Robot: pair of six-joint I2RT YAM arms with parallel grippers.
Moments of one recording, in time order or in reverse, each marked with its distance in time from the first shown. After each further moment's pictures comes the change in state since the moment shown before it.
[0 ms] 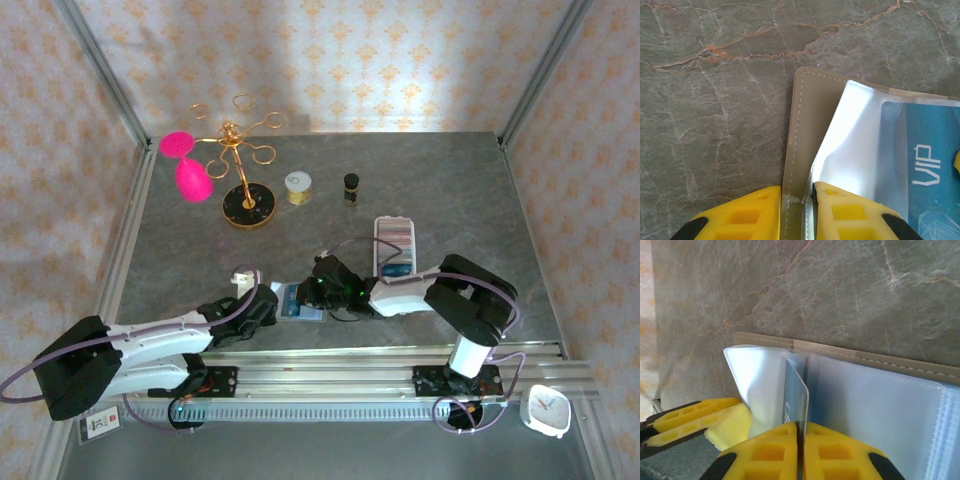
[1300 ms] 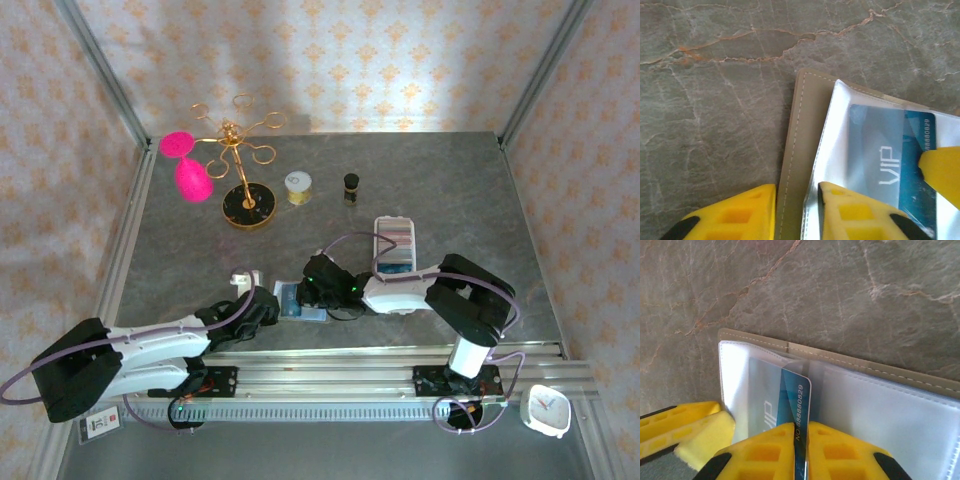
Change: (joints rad) left arm 0.001 -0.041 -0.060 0.135 0.039 -0.026; right arm 0.026 0.007 0.089 -0.182 0.090 -0.047
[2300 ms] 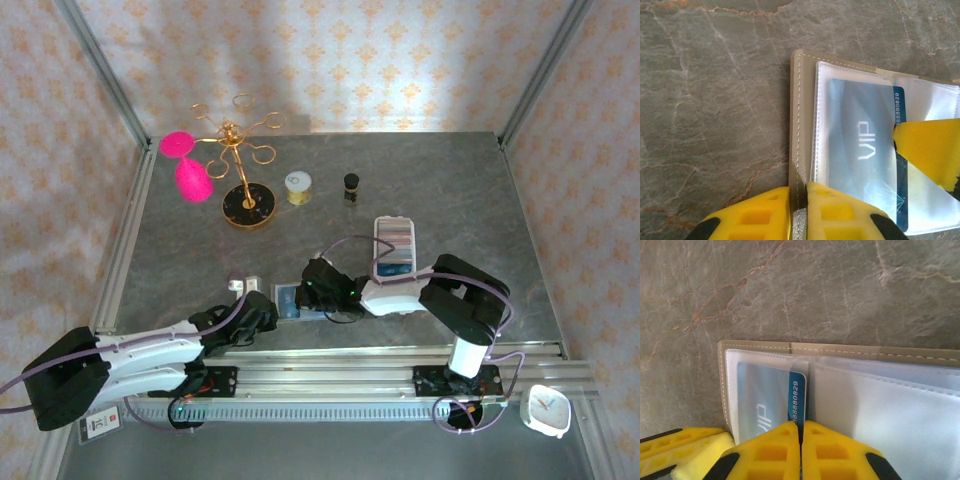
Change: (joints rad) left arm -0.015 -0.061 -0.034 -0.031 0.064 -0.056; right arm 0.018 0.027 -0.016 0.063 -0.008 0.019
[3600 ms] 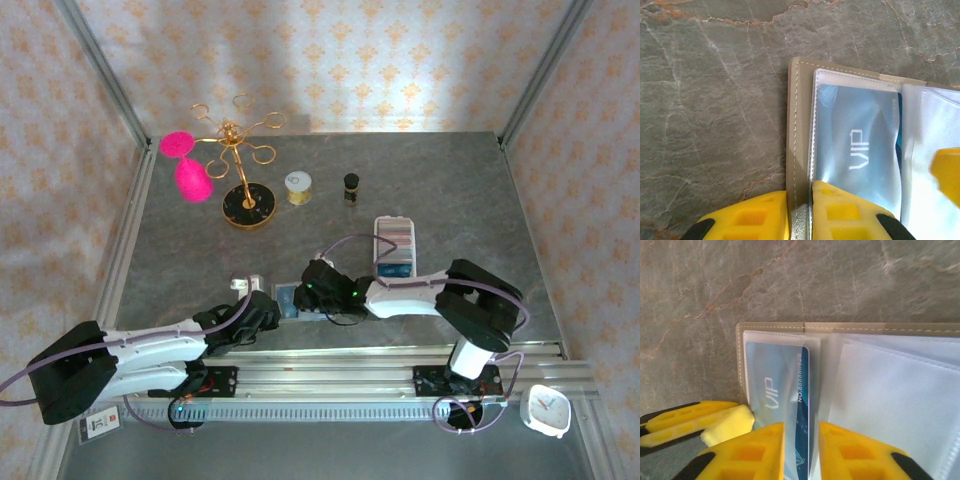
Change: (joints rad) left arm -0.007 0.065 0.005 0.054 -0.029 0.003; right arm 0.028 -0.101 0.008 -0.134 0.057 -0.014
